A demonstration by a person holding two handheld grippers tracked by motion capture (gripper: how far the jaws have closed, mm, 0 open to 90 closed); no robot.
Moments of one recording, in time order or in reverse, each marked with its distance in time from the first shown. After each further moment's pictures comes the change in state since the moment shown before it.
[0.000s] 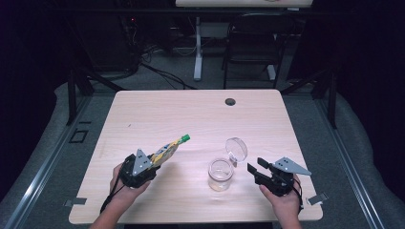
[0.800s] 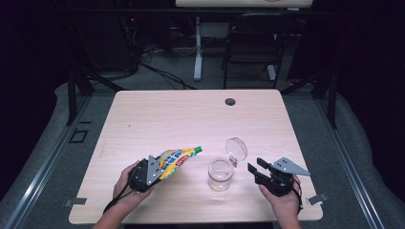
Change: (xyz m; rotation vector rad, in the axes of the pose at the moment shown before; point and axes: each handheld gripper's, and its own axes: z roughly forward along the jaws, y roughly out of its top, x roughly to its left) left arm -0.025 0.006 0.006 0.066 0.079 0.190; right arm 0.003 0.001 -0.001 0.013 -0.016 -0.033
